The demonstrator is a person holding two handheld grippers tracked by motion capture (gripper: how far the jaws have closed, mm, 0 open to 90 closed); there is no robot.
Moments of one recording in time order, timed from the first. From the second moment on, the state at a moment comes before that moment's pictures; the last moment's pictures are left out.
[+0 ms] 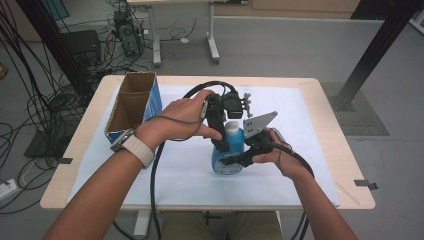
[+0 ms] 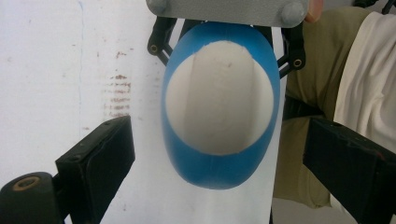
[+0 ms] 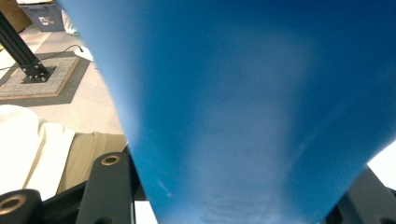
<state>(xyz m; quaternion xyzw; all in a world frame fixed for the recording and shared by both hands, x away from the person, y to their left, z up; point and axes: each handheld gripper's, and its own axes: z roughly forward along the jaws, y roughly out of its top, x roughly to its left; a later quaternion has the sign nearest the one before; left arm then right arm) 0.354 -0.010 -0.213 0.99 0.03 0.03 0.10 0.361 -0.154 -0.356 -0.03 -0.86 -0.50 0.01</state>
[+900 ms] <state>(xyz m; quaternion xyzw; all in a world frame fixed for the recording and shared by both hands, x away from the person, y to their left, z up) 0.355 -0.006 -0.218 0.99 0.04 0.02 0.10 0.362 -0.152 -0.355 -0.03 -0.86 -0.50 0.02</state>
